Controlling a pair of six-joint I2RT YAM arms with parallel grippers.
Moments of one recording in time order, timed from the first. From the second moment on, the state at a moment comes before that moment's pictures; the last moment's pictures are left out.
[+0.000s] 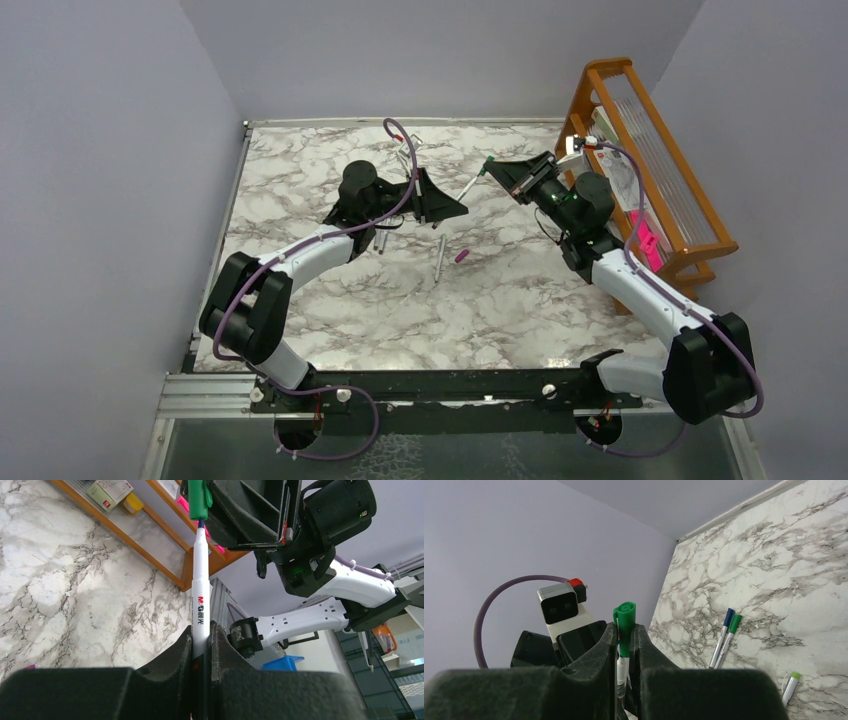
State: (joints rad) left arm -0.50 1.57 0.94 0.70 0.88 -0.96; right arm 0.36 1.23 0.78 0.54 -0.28 1.06
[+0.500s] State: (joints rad) left arm -0.50 1.57 0.94 0.70 0.88 -0.96; right arm 0.36 1.24 0.78 0.56 -0.28 1.07
